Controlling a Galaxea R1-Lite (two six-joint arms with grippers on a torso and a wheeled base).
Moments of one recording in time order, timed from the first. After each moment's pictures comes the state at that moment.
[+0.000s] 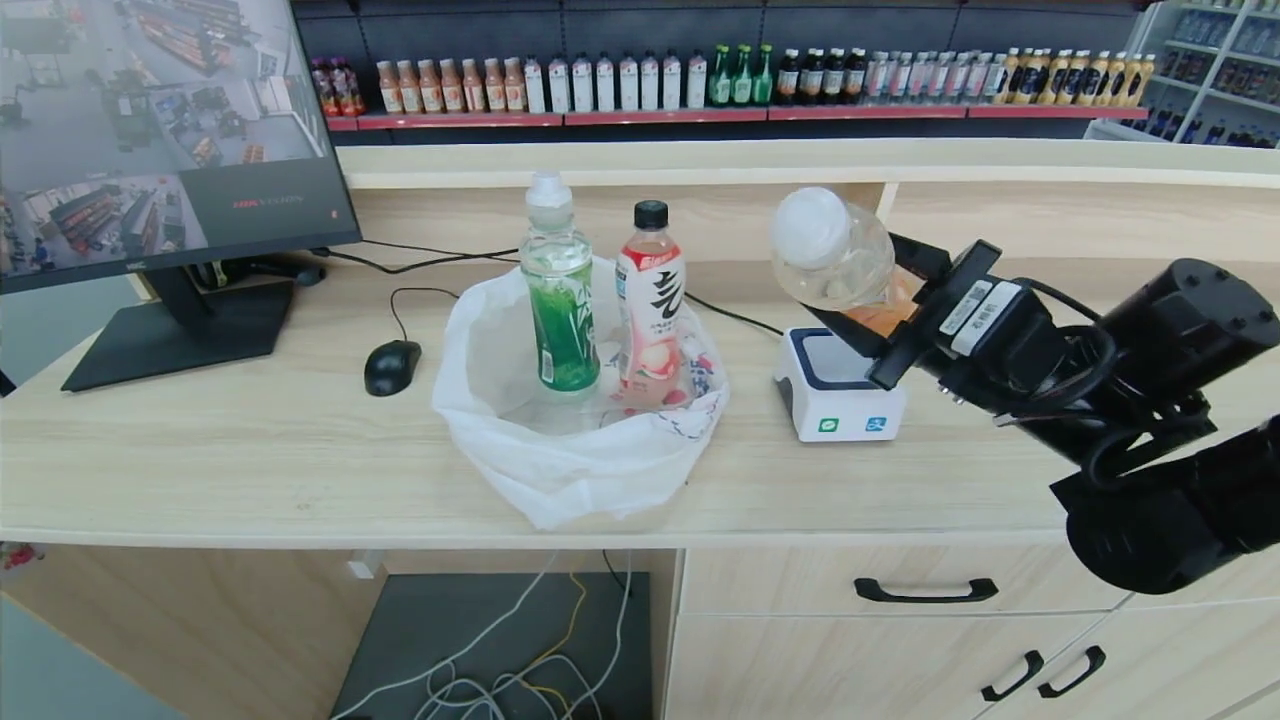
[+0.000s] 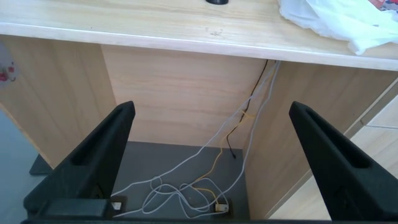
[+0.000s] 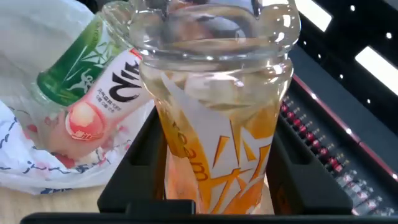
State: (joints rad) left arm 0.00 0.00 0.00 0.00 0.00 -0.01; right arm 0.30 1.89 -0.82 -1.57 0.60 -0.83
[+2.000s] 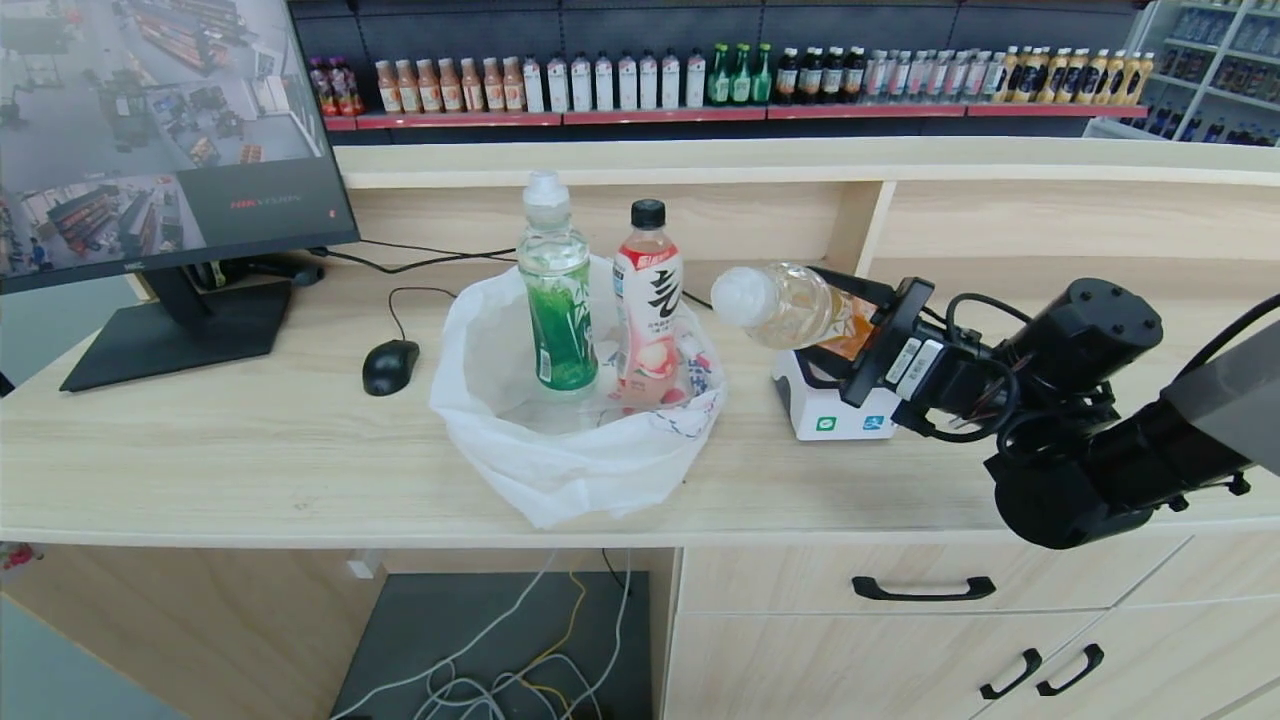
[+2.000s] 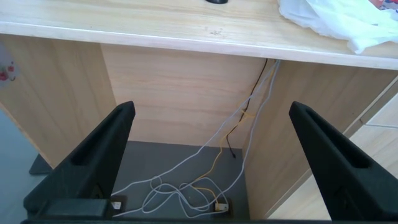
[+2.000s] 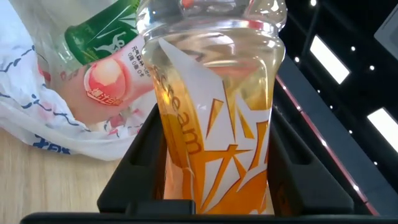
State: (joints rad) left arm 0.00 0.00 0.00 0.00 0.00 -0.01; right arm 0.24 2.09 -0.98 -1.57 0.81 -0.94
